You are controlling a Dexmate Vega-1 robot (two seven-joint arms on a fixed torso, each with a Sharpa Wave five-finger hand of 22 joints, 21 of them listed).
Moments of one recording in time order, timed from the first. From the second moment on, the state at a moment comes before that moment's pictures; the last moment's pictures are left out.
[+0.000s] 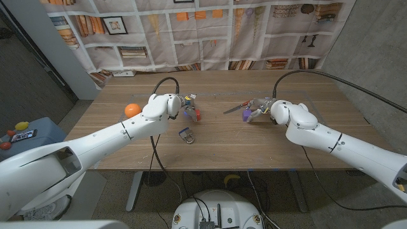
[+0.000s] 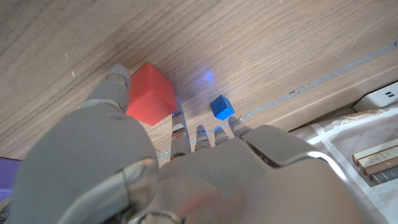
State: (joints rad) left arm 0.44 0.74 0.99 -1.86 0.70 0.71 -0.56; left_hand 0.80 -0.08 0.40 -0.17 0.18 0.35 0.03 0.18 0.20 -0.08 0.03 0.18 0.18 -0.17 0.08 0.17 0.17 -0.17 0.09 0.18 0.17; right arm -0.61 -0.87 -0.86 -1.95 -0.58 -0.71 0.43; right_hand 0.95 -0.04 0.24 -0.15 0.18 0.13 -0.17 0.56 0.22 -0.09 0.07 0.18 0.22 -0.09 0.13 0.23 0.32 0.21 0.09 0.18 0.17
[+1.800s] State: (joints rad) left arm 0.67 0.82 0.65 -1.92 0.22 0.51 -0.24; left_hand 0.67 -0.04 0.37 -0.13 0.18 0.09 0.03 0.18 0.18 -0.14 0.04 0.20 0.18 -0.17 0.09 0.19 0.17 -0.17 0.06 0.20 0.17; right arm -0.81 -0.96 -0.57 -1.89 -0.11 -0.30 0.14; right_hand 0.65 -0.04 0.15 -0.05 0.22 -0.04 -0.10 0.42 0.19 -0.13 0.06 0.22 0.22 -0.16 0.12 0.22 0.33 0.12 0.08 0.19 0.17
